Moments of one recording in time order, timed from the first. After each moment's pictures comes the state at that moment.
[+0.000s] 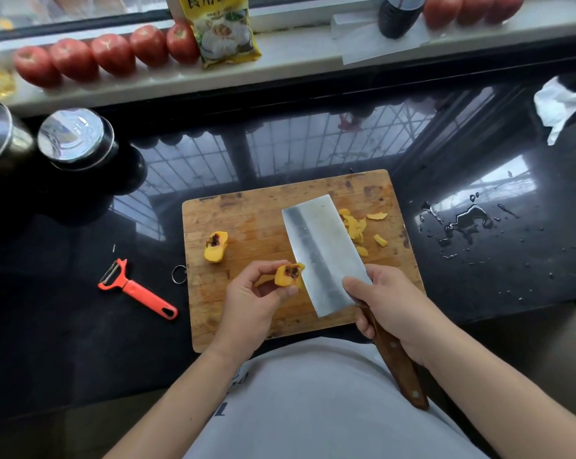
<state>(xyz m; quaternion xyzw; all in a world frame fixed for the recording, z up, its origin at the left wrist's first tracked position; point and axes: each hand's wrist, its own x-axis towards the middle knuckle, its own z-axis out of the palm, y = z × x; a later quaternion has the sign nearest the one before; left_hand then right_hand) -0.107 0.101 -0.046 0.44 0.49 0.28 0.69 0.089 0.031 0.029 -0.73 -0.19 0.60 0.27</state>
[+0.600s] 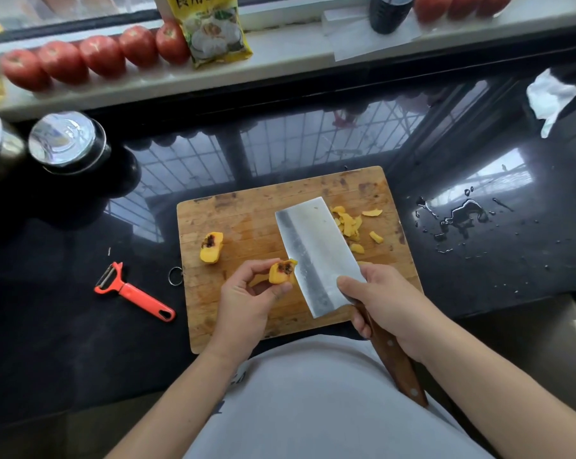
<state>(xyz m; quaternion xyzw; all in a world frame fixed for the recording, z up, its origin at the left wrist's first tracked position) -0.105 0.100 -0.044 0.43 0.50 0.30 0.69 0.090 0.030 0.031 -0.73 -0.19 0.60 0.26</state>
